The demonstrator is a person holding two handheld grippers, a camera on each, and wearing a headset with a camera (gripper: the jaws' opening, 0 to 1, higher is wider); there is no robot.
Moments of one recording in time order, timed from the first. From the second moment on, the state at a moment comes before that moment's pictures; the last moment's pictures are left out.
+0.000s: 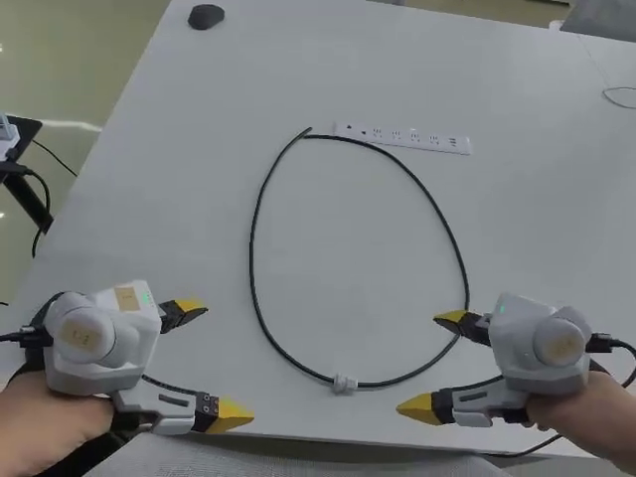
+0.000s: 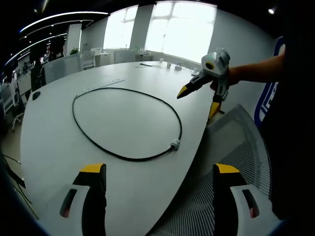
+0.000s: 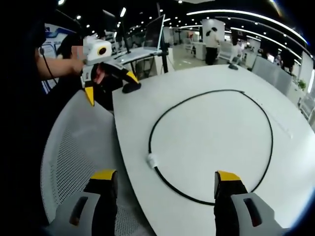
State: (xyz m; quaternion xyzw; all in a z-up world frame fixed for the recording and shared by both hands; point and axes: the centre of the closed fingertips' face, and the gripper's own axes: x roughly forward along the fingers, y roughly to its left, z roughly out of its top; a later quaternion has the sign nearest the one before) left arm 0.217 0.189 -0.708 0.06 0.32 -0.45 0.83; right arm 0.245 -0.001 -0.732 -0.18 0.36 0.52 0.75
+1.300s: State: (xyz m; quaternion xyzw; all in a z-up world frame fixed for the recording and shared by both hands) left arm 0.209 0.185 -0.731 0.07 0.34 -0.45 0.82; right arm 0.236 0.049 -0.799 -0.28 0.40 0.59 0.64
